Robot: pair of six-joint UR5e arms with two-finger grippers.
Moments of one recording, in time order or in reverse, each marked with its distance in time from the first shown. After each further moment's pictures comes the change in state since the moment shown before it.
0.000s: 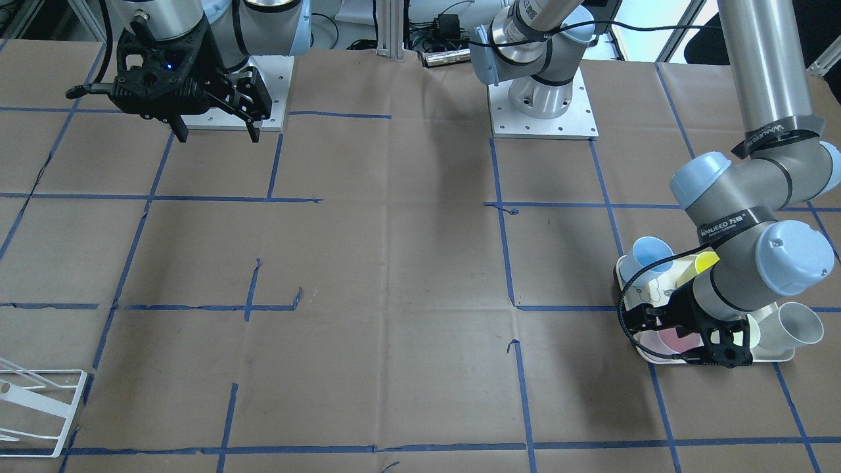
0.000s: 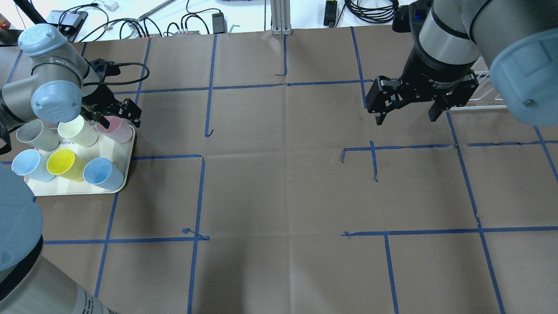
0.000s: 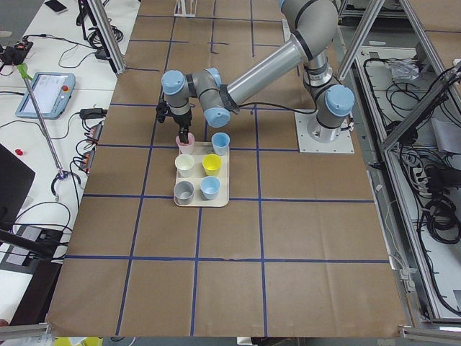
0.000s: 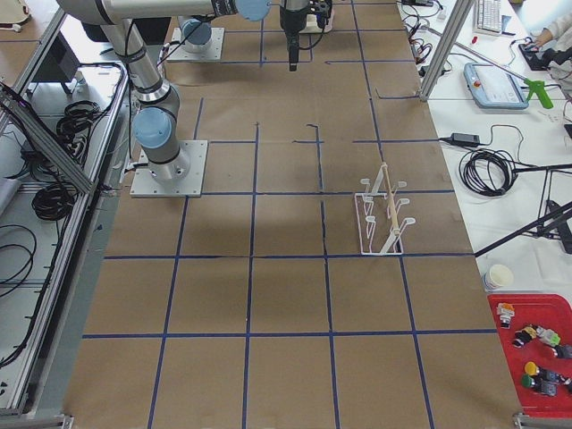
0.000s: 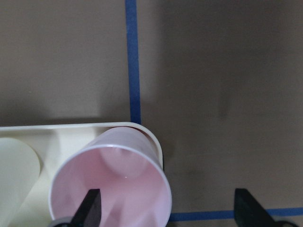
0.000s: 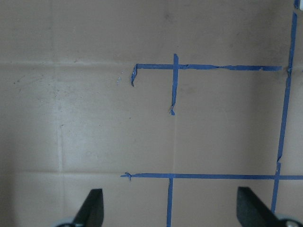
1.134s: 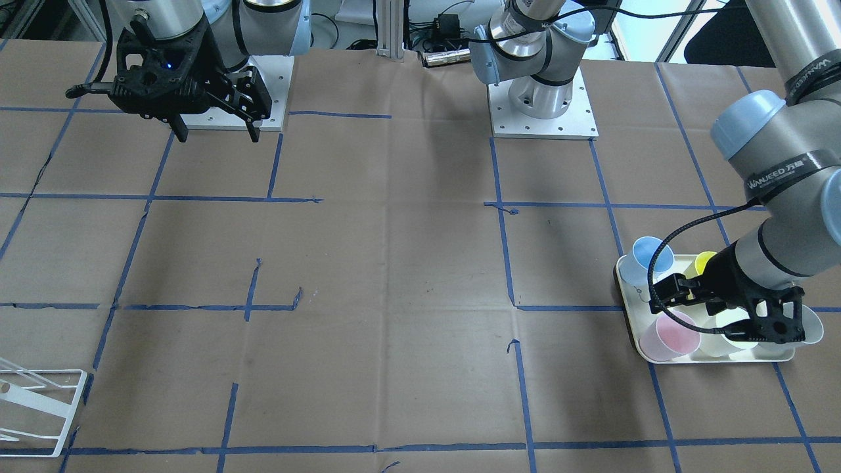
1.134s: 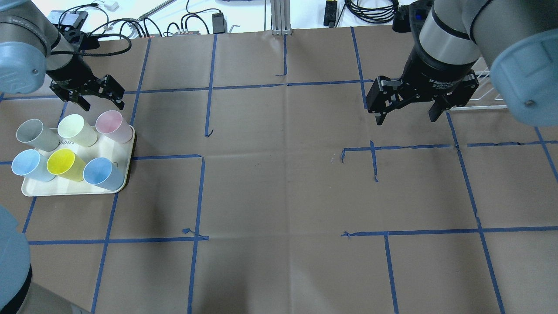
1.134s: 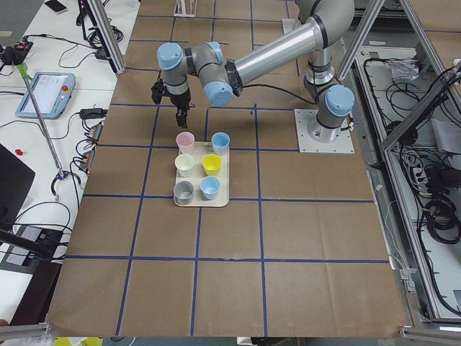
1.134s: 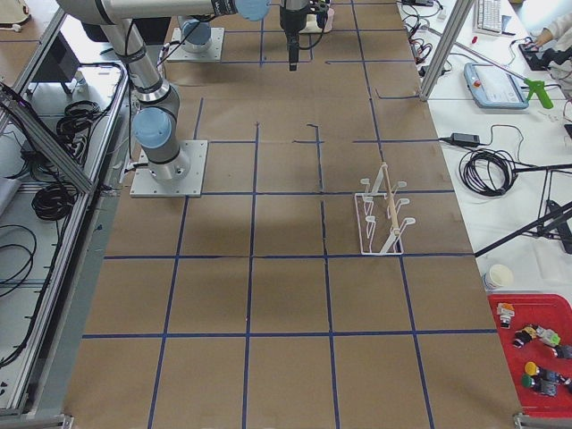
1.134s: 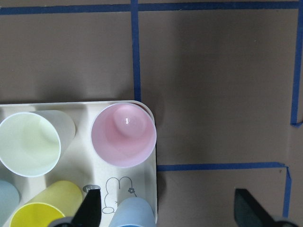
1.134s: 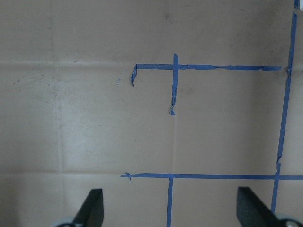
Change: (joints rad) left arm -0.004 0.094 0.120 -0.234 -0.005 -0.006; right arm 0.000 -0.001 0.000 0.000 0.000 0.000
